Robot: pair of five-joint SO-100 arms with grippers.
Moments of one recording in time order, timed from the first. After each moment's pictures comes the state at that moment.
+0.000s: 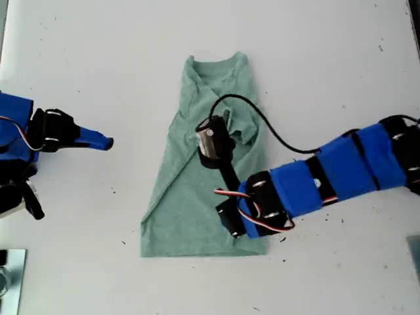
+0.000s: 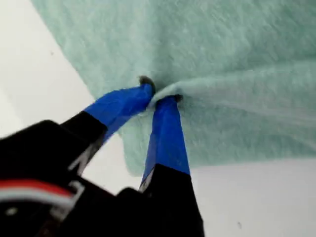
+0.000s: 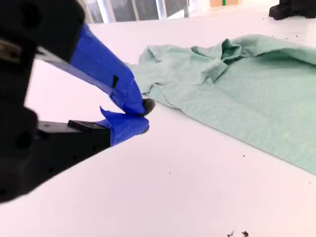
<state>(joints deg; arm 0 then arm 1) -9.7 197.2 177.5 60.6 1.3 -13.4 64.4 53.2 77.9 -11.3</state>
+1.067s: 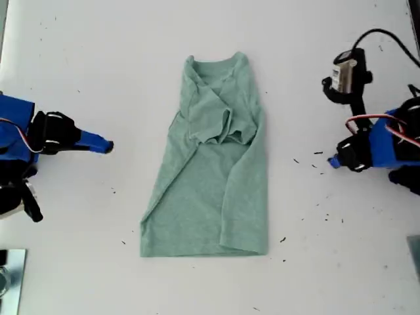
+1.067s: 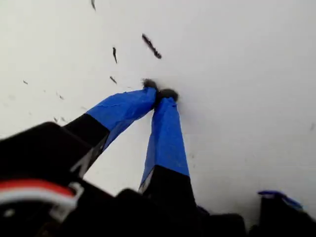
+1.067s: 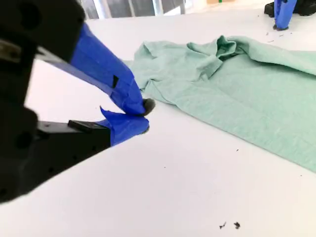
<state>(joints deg) -8.1 197.2 178.2 60.8 -0.4 5.4 164.9 162.9 71.7 -26.6</state>
